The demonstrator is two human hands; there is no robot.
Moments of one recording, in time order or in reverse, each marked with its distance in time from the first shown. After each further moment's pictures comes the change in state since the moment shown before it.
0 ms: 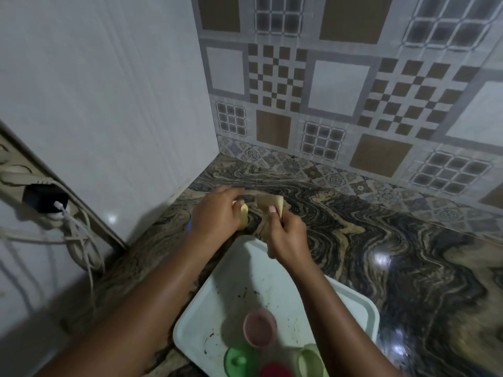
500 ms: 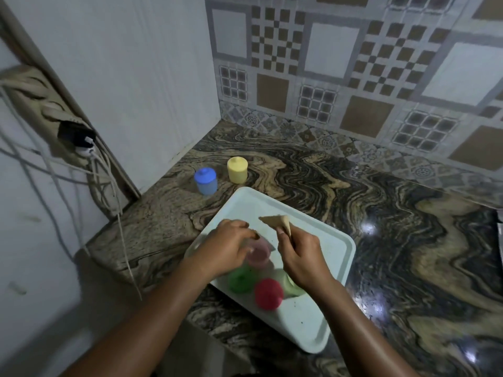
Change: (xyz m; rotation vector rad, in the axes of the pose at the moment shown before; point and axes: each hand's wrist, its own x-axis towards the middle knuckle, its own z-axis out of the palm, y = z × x) left_hand -0.188 0.019 0.004 -0.012 -0.490 0.113; right_hand -0.170 0.036 -0.057 -0.278 -0.126 -0.192
